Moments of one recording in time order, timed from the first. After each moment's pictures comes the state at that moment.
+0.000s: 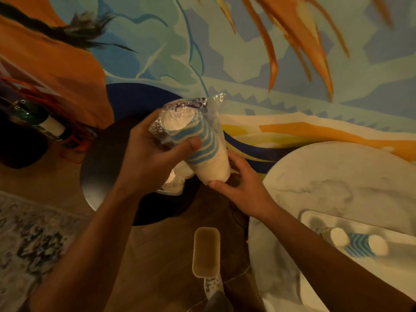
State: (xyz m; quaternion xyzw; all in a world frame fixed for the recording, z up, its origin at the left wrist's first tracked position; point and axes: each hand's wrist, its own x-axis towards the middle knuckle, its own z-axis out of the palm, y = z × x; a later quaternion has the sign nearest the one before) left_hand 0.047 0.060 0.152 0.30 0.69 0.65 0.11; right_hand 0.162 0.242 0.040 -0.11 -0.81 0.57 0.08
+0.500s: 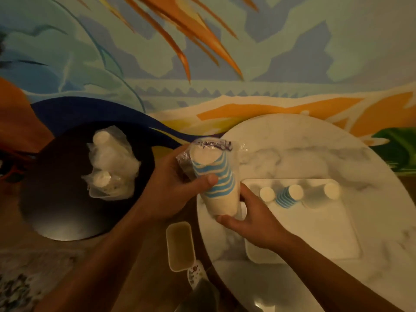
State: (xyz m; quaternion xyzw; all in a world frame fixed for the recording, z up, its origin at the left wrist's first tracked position) left_hand 0.198 0.174 0.132 0.37 0.58 0.64 0.33; right_hand 0.375 0.305 0.046 -0.23 -0.80 0.55 0.07
